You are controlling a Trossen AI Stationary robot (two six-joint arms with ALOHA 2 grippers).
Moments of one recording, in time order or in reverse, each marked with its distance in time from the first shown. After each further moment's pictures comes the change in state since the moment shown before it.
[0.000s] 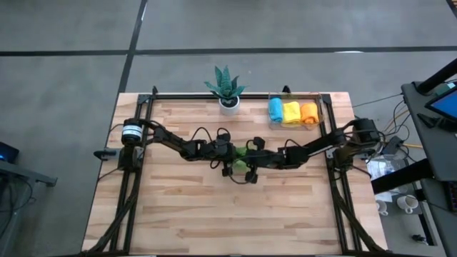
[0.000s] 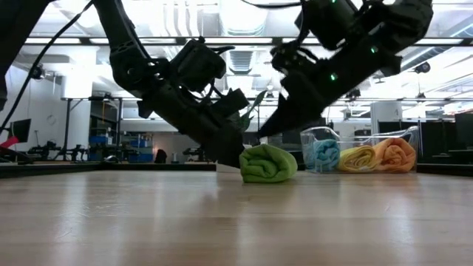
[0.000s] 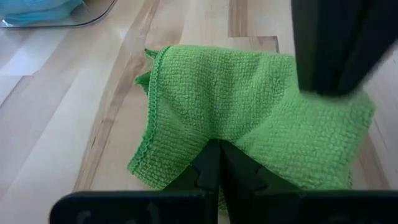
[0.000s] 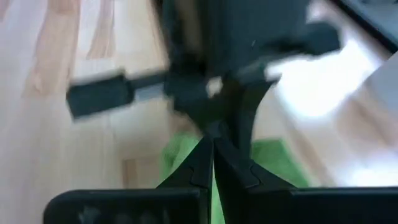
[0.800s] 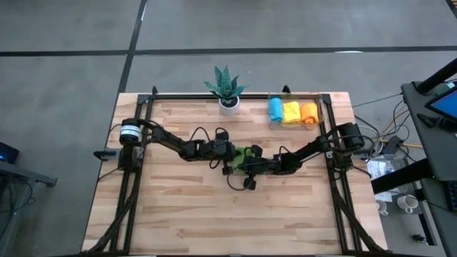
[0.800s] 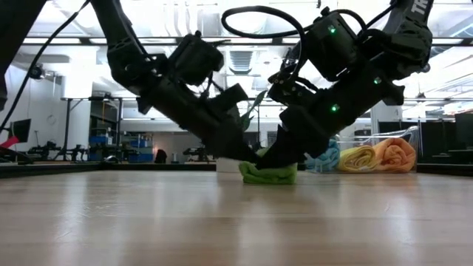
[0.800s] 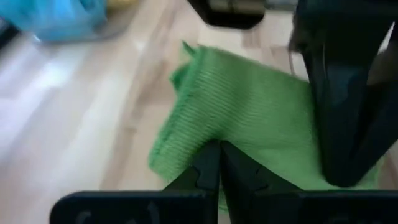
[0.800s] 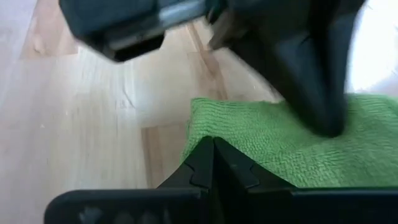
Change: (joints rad) left arm -0.002 -0.028 -0.009 0.037 -0.064 0.028; right arm 0.046 0.198 -0.022 0.135 -0.048 0.103
